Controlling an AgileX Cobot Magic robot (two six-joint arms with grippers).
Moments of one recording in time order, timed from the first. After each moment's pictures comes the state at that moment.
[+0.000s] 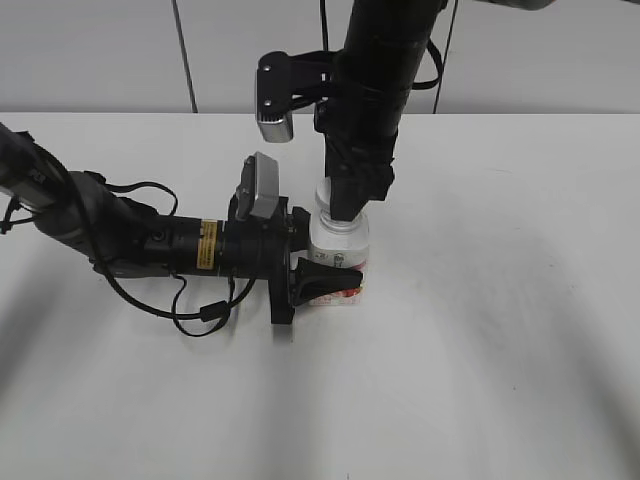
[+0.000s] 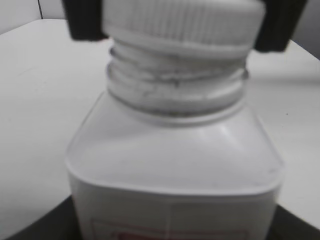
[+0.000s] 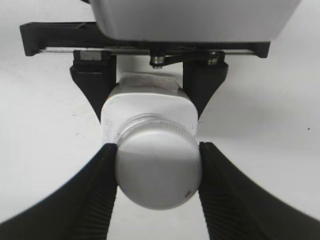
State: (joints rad) left arm -0.34 2.42 -1.24 1.36 -1.20 -0.49; right arm 0.59 2.14 -1.87 0.18 1.23 -1.19
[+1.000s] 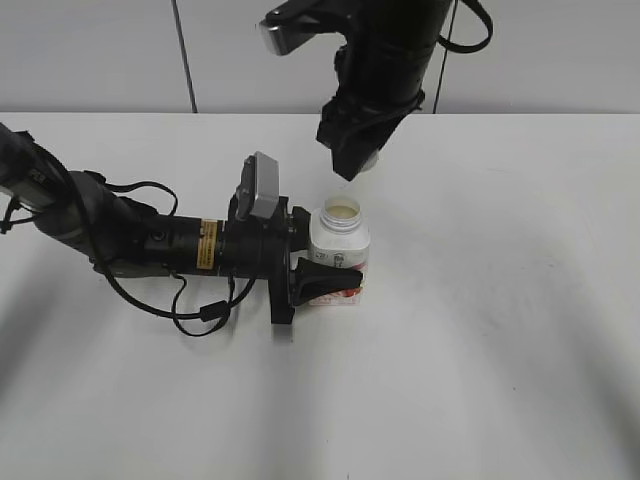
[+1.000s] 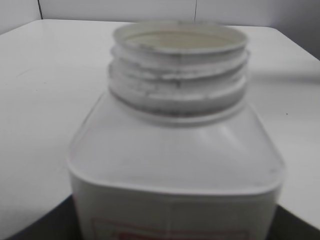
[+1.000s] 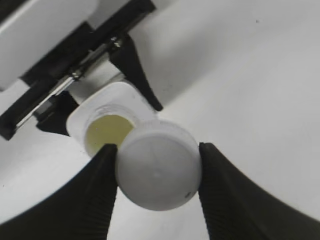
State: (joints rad) left arm -0.34 2.42 -1.24 1.36 -1.20 -0.49; right arm 0.59 2.07 -1.87 0.09 1.23 -0.47
